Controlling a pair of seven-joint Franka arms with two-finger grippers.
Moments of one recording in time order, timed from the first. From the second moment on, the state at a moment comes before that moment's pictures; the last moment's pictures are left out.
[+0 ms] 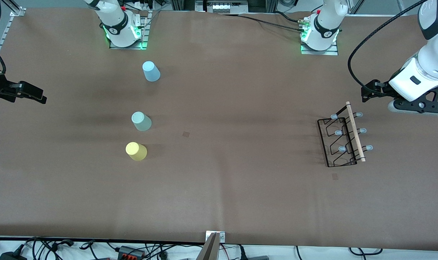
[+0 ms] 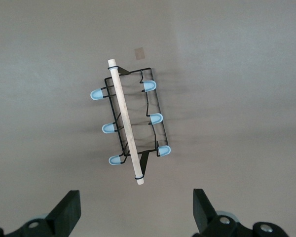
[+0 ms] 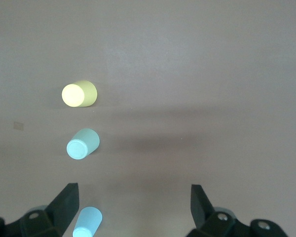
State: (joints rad) left arm -0.02 0.04 -0.05 -1.68 0.06 1.65 0.02; right arm -0.09 0.12 0.05 -1.50 0.00 1.57 0.00
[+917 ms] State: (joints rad) left arm 0.00 0.08 -0.05 -1.70 0.06 1.74 0.02; right arm -0.07 0.21 0.06 -1.58 0.00 1.52 0.00
